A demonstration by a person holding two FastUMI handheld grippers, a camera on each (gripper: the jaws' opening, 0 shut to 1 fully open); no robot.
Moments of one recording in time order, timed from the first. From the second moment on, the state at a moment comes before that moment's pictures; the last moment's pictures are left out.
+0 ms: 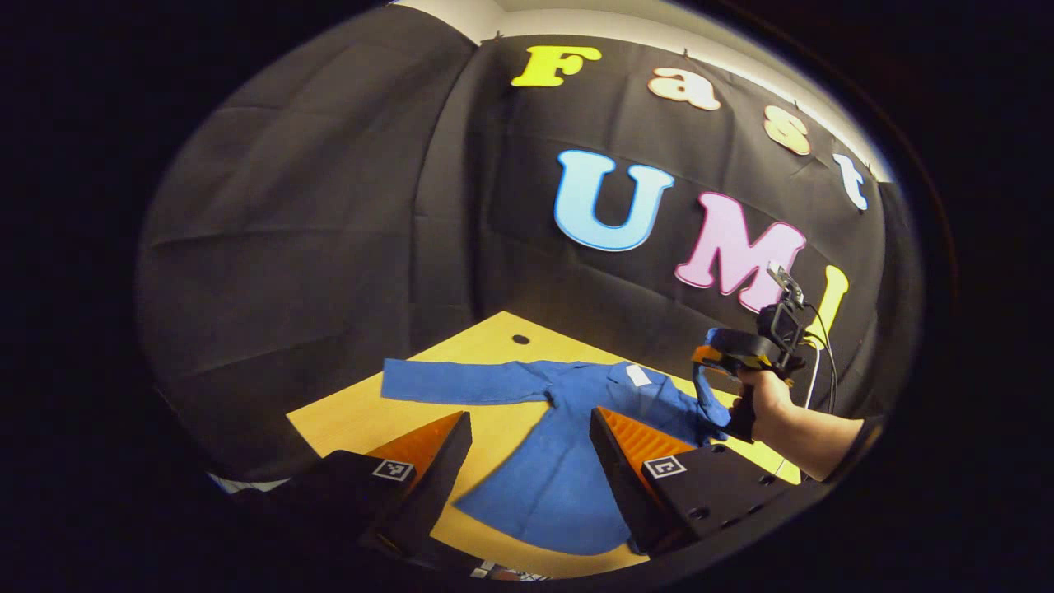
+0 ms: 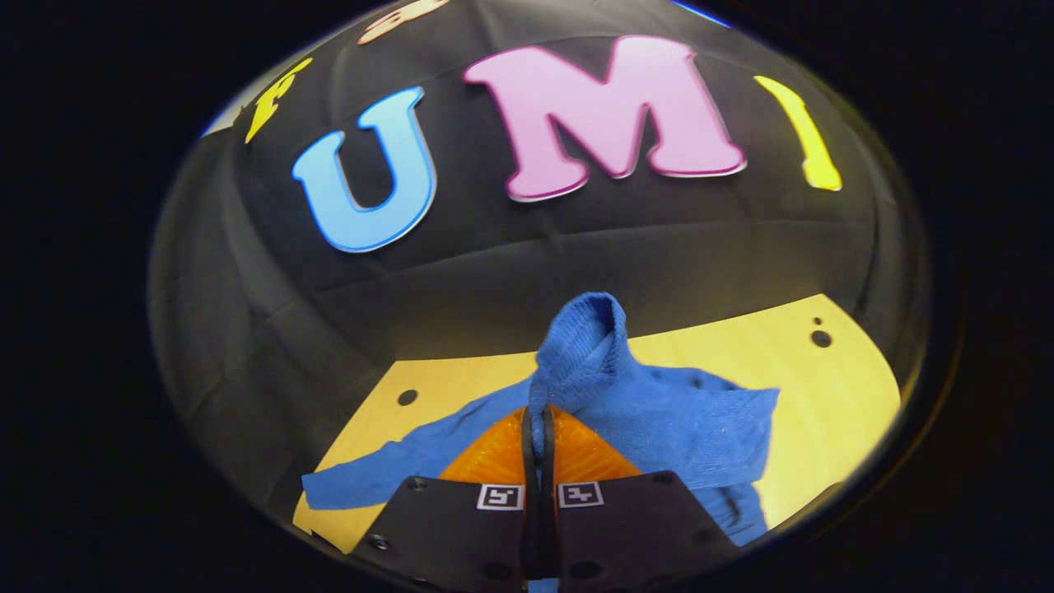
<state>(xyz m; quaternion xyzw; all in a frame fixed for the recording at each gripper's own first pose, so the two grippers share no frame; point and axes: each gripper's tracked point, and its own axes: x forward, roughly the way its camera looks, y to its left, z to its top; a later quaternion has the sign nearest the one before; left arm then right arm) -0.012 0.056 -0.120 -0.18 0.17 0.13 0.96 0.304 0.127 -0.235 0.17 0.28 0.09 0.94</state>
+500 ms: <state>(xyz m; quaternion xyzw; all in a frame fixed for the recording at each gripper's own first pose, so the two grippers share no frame) -0.017 0.096 -0.144 -0.17 0.18 0.17 0.95 0.292 0.229 -0.335 0.16 0.36 0.10 0.91</state>
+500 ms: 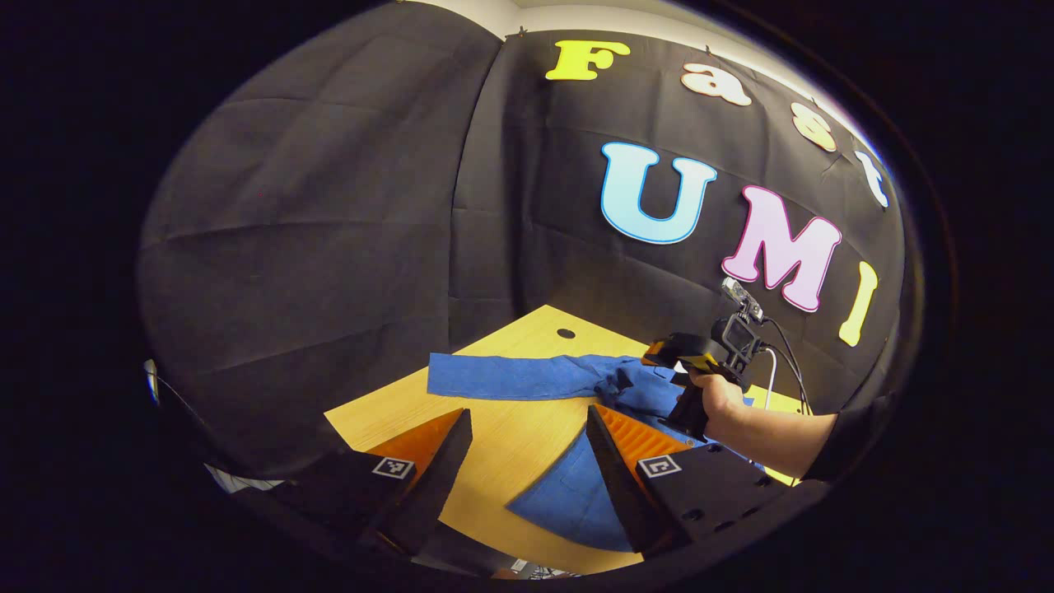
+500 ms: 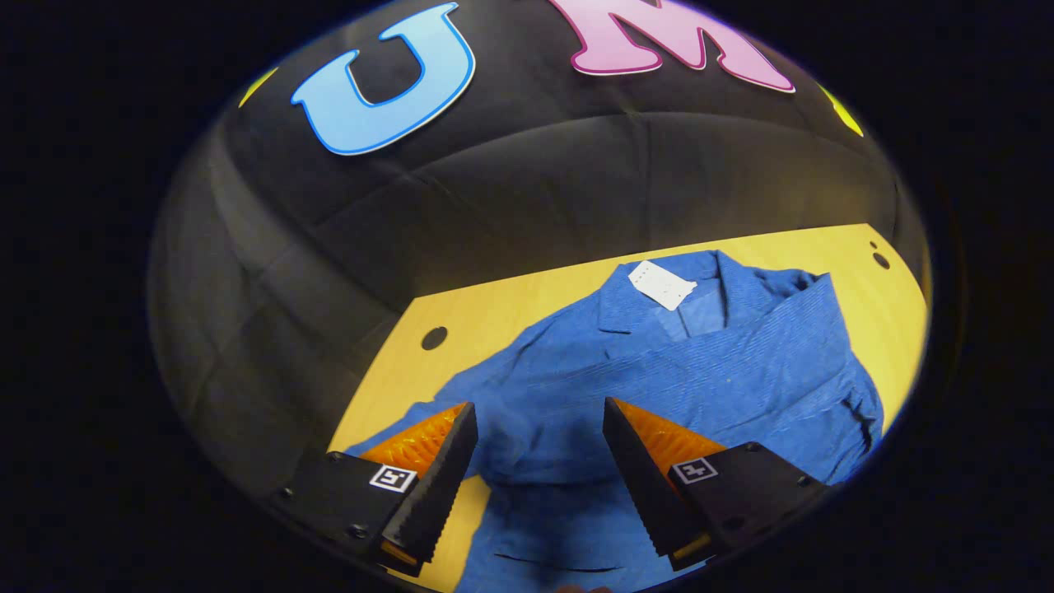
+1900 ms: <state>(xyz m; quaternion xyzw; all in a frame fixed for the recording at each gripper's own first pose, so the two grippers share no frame) 0.156 0.320 -0.296 -0.13 0.31 0.23 0.91 0.093 0.005 -0.077 -0.01 0.09 0.03 1.00</state>
